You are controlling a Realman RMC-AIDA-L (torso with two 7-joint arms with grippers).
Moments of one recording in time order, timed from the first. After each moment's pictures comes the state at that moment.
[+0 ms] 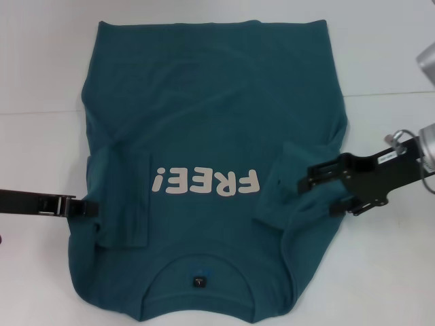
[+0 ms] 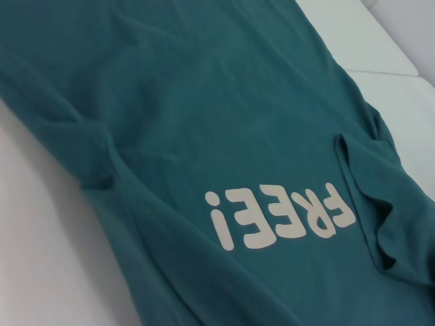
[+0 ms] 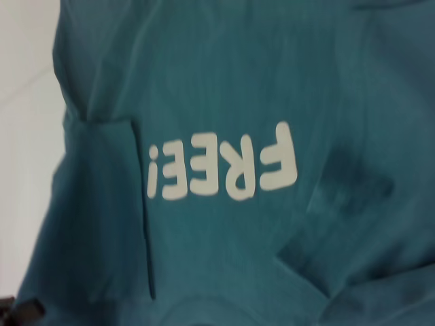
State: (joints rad) left arm -0.65 -2.04 -2.52 -0.86 -0.71 1.50 -2.20; right arm 0.81 1.91 -0.75 -0.65 -2.42 -1.54 2.92
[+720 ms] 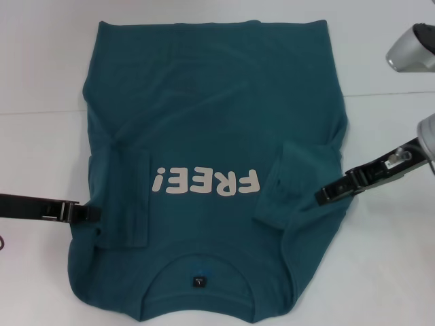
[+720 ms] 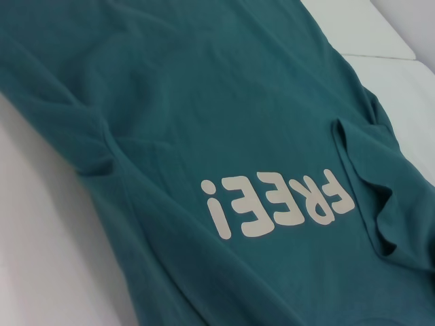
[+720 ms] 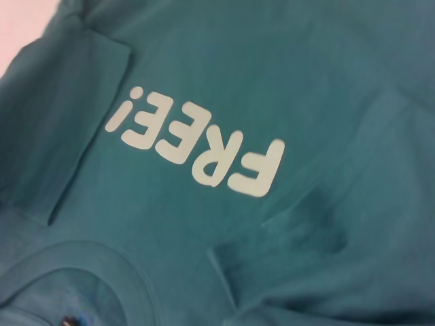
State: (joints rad) left arm -0.65 -2.04 -2.48 -0.85 -0.72 1.49 -2.20; right arm 0.74 2.00 -0.94 -1.02 -2.55 -1.56 2.61
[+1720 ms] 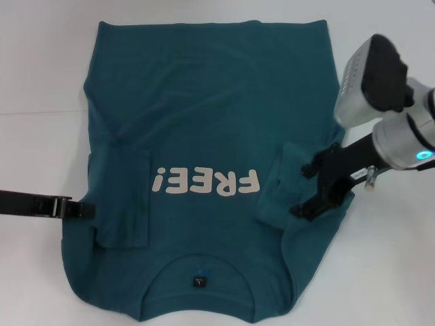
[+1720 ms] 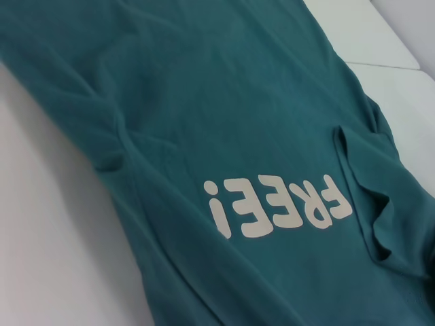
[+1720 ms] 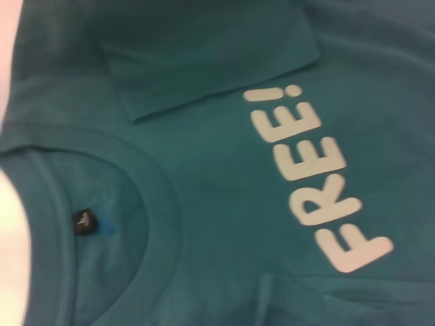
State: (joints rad) left arm -0.64 -2.04 -2.49 -0.91 -0.71 1.53 -2.26; right arm 0.75 2.08 -1.02 -1.06 -2.57 -1.47 1.90
